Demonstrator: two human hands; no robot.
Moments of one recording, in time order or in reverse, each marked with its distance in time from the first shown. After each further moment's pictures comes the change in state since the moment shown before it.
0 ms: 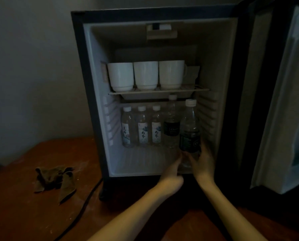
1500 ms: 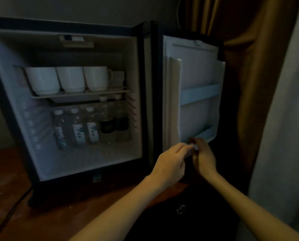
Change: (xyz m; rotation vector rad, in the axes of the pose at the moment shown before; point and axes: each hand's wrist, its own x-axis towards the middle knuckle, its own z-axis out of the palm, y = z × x) left_hand -0.048 0.155 0.144 0.441 0.087 0.884; right_hand -0.023 0.044 -0.252 -0.467 0.093 -0.073
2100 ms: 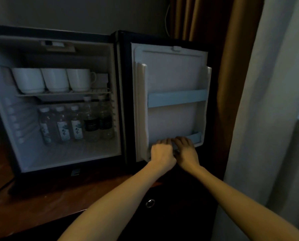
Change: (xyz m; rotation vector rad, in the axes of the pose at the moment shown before) left_hand 0.068 0.049 0.060 0.336 -0.280 -0.483; right_hand 0.020 0.054 -0.039 -0.257 -0.214 -0.244
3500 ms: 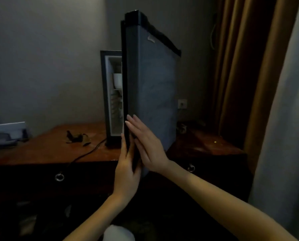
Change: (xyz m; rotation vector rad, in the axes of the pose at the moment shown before) left_hand -0.363 -0.095 -0.096 -0.424 0.781 -0.024; right_hand -0.161 -0.347 -0.102 0.777 0.164 -0.847
